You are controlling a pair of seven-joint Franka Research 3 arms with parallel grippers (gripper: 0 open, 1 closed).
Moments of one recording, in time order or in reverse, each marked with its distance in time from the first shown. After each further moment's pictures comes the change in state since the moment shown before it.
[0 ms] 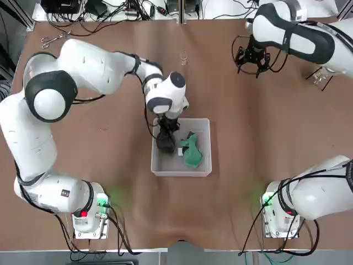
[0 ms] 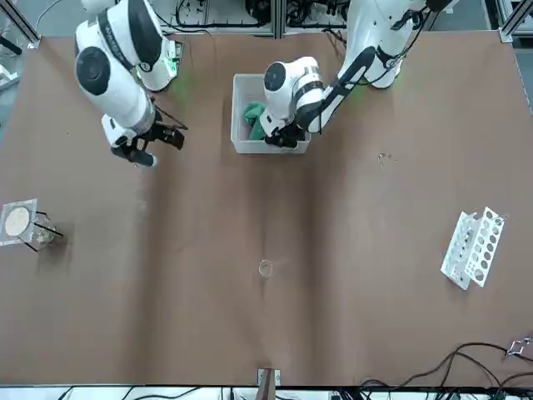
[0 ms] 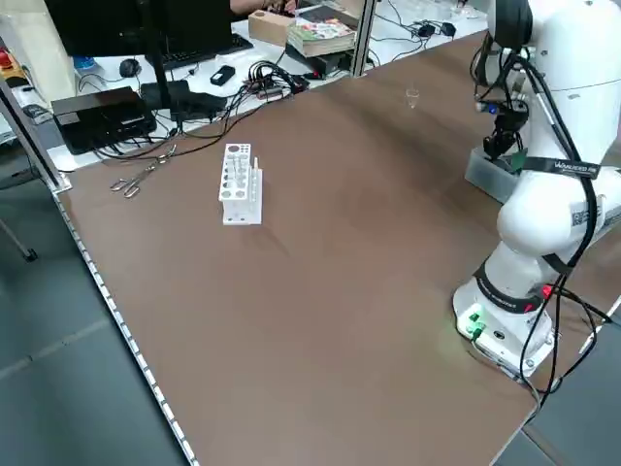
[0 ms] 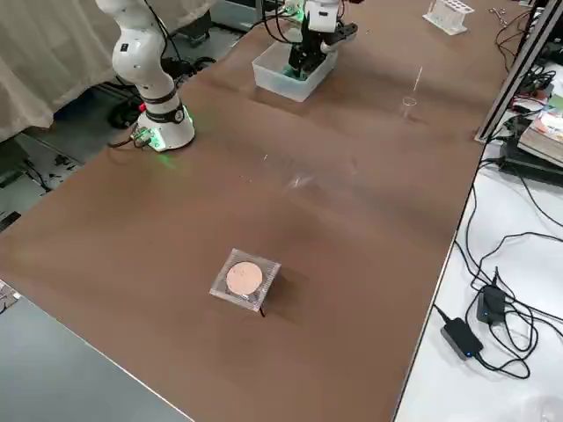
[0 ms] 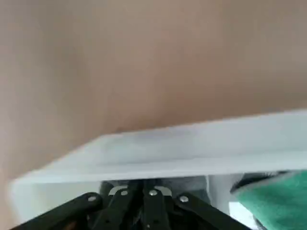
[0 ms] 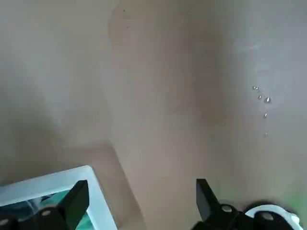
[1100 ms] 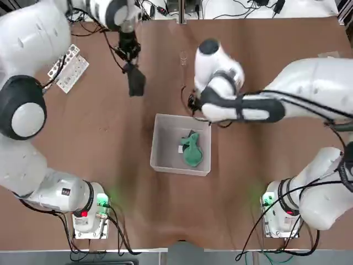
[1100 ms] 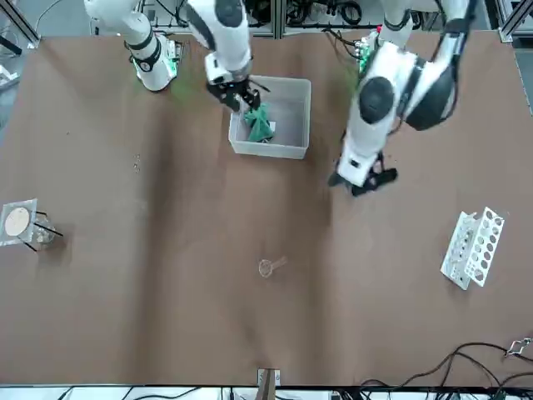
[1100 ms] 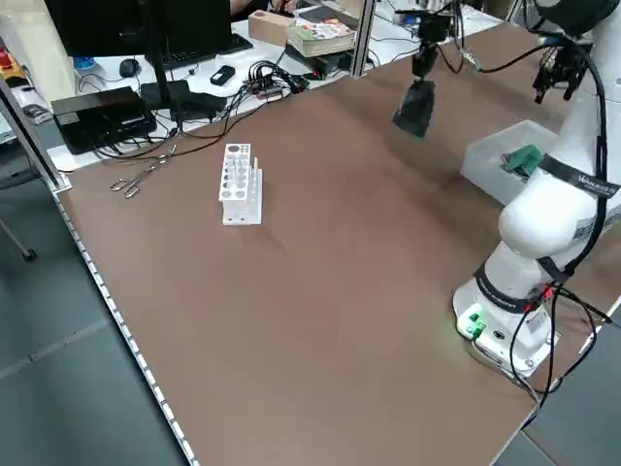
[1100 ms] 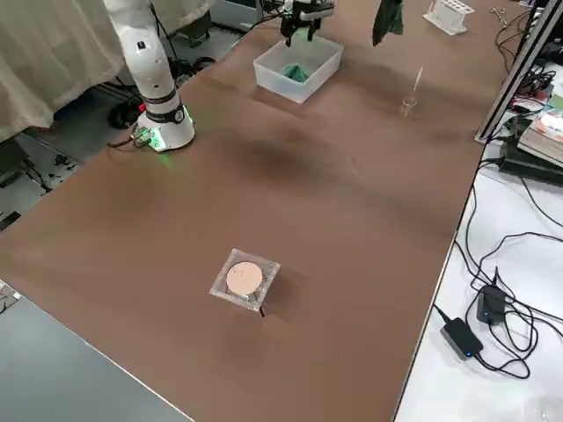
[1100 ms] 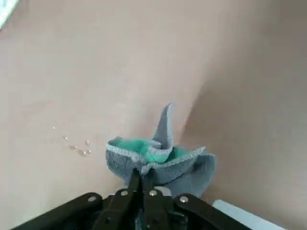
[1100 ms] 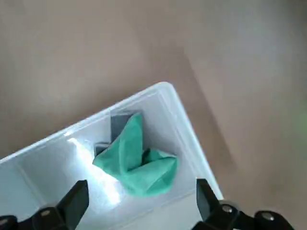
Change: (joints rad) left arm 0.050 -0.365 0.495 0.174 -0.342 -0.289 0.303; right arm 0.473 0.186 0.092 -0.022 -0.019 0.289 0.793
